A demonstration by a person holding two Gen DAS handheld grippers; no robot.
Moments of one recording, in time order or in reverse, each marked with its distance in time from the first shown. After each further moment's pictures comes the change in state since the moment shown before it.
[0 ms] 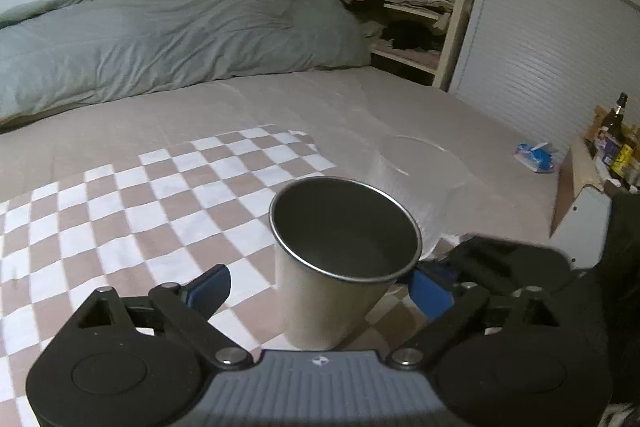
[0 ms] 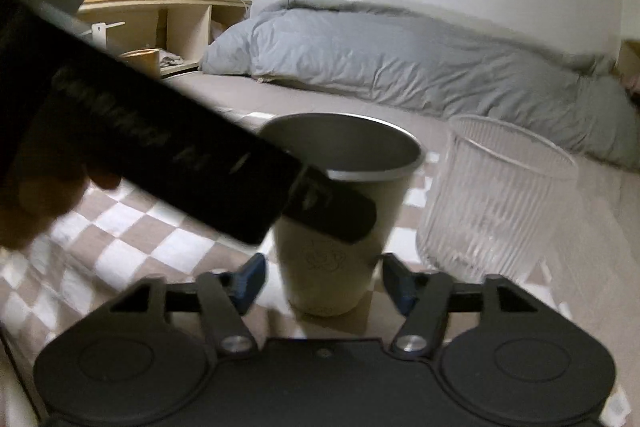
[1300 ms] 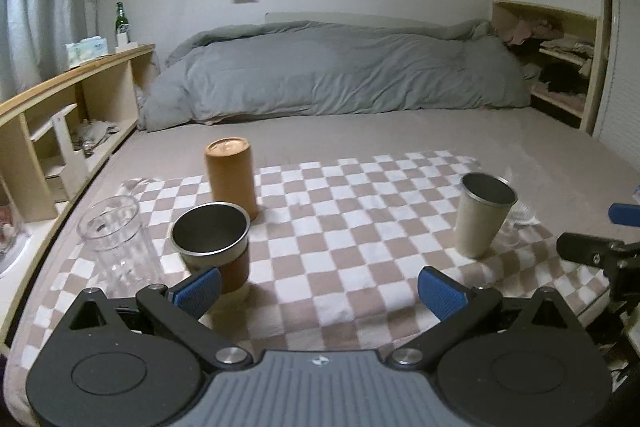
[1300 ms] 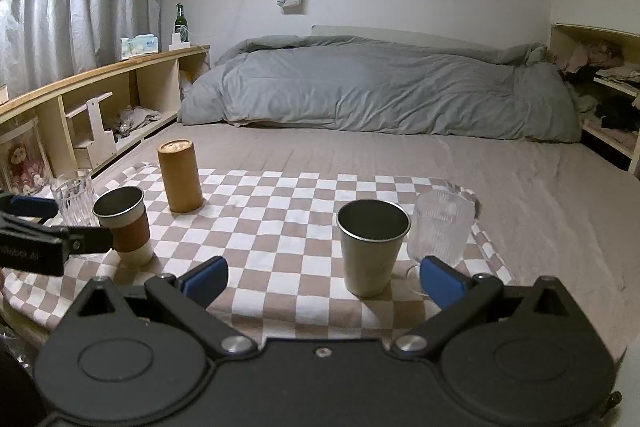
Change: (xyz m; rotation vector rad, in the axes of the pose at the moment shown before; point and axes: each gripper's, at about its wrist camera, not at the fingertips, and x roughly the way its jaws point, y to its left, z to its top) left arm -0.258 -0.009 -0.072 -0.152 -0.072 0.543; right arm -0.176 0.091 0.049 0.159 -0.032 -0.153
